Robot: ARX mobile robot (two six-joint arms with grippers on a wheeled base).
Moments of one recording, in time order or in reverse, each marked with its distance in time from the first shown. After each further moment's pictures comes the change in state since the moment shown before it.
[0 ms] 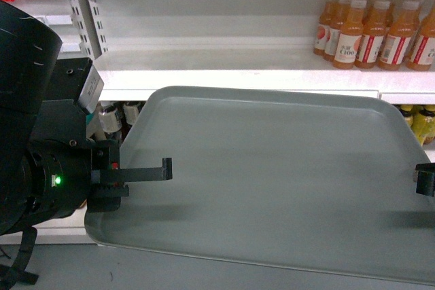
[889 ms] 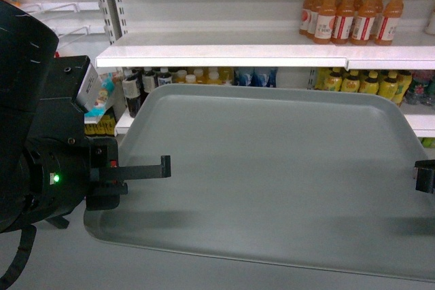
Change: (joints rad) left arm 0.000 0.000 0.000 0.003 0.000 0.000; right arm 0.000 0.000 0.000 0.007 -0.001 0.000
